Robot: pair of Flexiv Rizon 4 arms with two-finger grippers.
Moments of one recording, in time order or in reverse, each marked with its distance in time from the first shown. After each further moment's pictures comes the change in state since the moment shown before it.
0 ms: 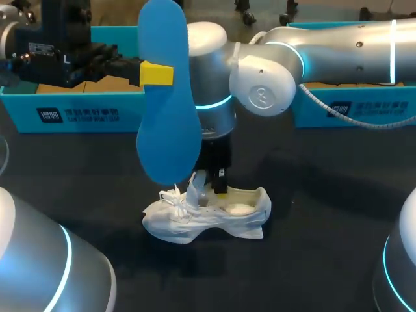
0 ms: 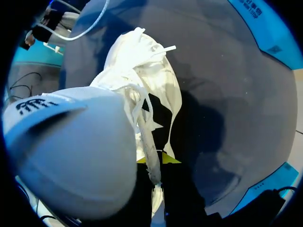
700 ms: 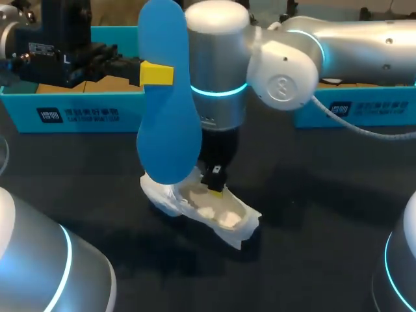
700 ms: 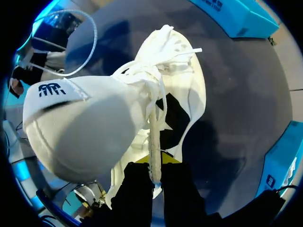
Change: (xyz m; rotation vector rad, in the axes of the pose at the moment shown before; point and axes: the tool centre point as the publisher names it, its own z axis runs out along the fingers) left arm 0.000 0.000 0.000 0.000 0.000 0.000; right arm 0.043 0.001 -0.044 -0.119 0.022 0.298
